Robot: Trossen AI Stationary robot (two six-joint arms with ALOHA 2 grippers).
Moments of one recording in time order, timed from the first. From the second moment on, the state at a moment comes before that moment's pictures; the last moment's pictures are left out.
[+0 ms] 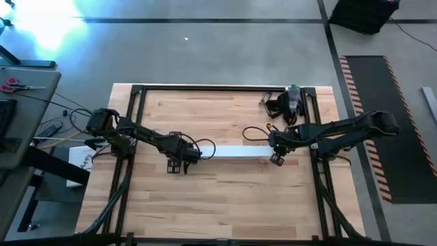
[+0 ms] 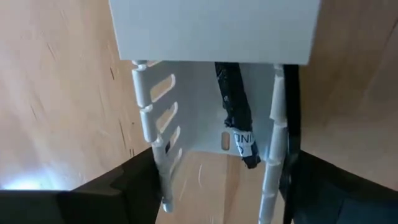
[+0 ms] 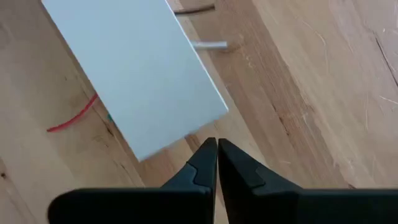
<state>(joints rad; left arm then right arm) -0.16 1.70 0.95 -0.93 -0.26 -0.17 0.00 1.19 0.59 -0.71 0.10 0.48</state>
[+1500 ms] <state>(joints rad) -0.16 1.65 0.97 -0.98 -0.17 -0.23 0.00 1.30 0.59 -0.62 0.10 0.47</state>
